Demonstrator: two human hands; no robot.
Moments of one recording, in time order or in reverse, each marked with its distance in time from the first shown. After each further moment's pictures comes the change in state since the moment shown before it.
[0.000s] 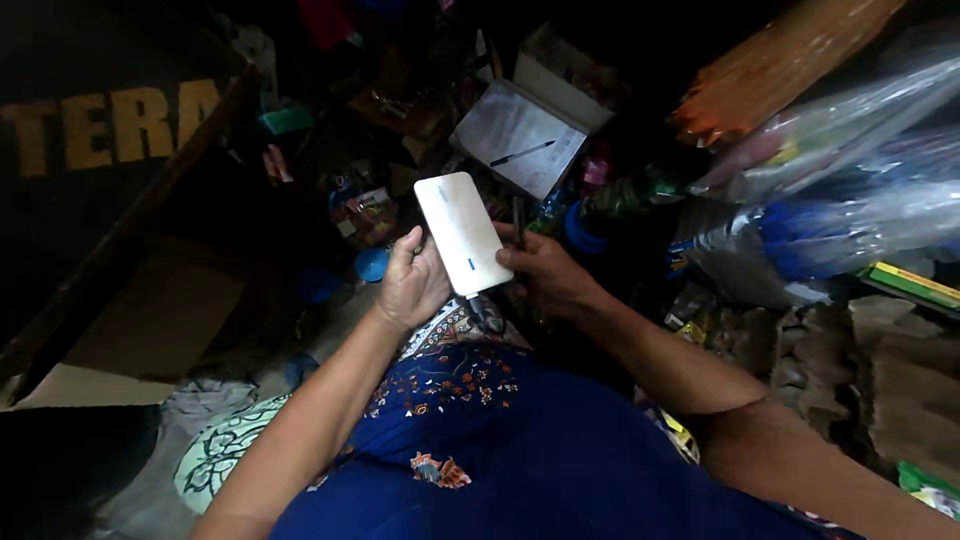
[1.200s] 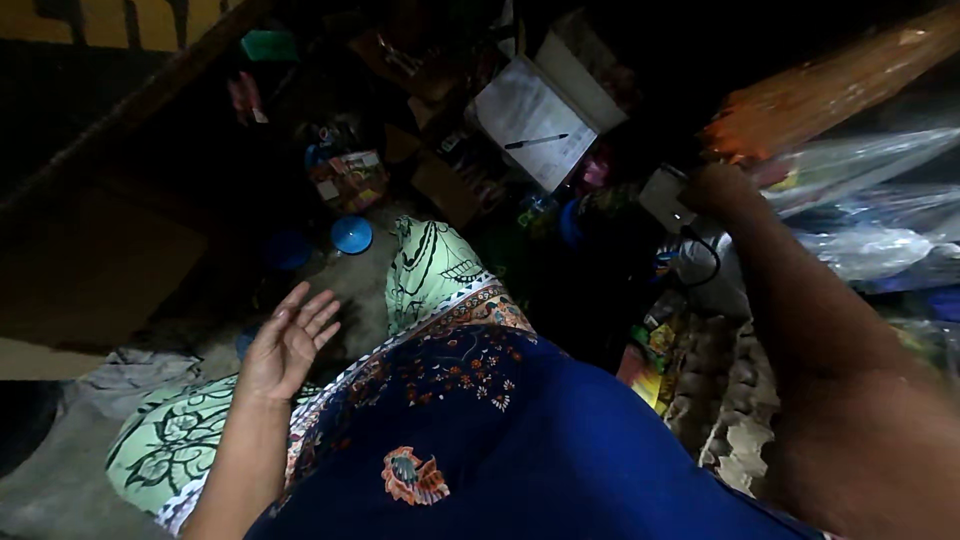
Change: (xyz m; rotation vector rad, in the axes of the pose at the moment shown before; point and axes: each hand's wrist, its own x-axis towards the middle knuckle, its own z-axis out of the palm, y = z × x) left_hand -0.162 -0.007 -0.146 0.045 0.721 0.029; right_hand 0.033 -0.104 -0.177 -1.754 0.576 0.585
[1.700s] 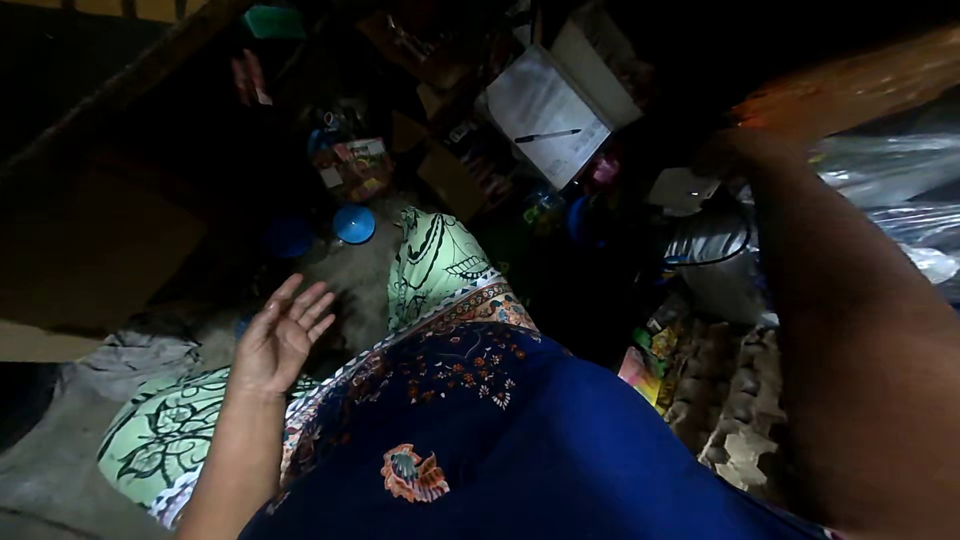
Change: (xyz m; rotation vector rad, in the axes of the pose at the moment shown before) left_hand 0.000 0.000 -0.006 -0.021 0.059 0.006; right_hand 0.026 -0.036 -0.047 -0.146 -0.201 0.010
